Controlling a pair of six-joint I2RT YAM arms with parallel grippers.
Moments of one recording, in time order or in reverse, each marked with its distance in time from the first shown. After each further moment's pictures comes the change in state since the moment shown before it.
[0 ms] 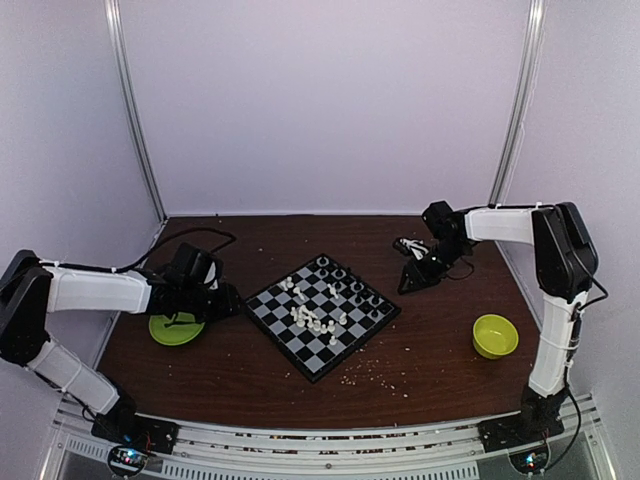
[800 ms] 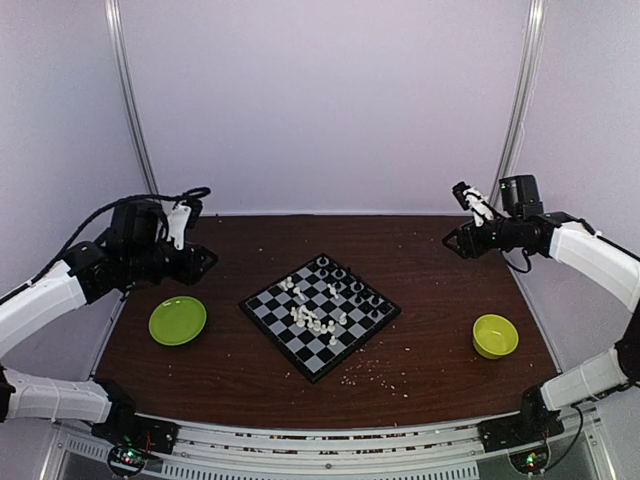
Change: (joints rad) left arm 0.013 -0.419 0.205 -0.328 -0.094 0.557; right arm -0.138 -0.692 -0.371 0.323 0.160 -0.081
